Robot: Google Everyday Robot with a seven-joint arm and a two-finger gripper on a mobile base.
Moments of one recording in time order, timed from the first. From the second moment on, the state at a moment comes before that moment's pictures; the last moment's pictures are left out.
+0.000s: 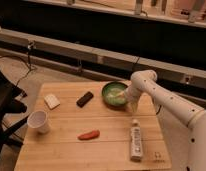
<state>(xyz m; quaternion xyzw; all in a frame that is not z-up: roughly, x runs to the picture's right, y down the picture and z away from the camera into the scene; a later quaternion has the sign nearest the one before) 0.166 0.106 0.898 -0.23 -0.22 -0.34 0.89</state>
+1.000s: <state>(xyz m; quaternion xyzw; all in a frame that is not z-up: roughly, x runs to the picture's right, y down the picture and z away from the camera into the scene) 0.168 0.088 0.879 -0.21 -0.22 -0.34 0.89</state>
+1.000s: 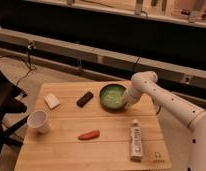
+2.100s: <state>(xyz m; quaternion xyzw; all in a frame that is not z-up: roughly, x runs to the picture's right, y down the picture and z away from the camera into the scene) 0.170 0.069 0.853 -0.20 -0.23 -0.36 0.88</state>
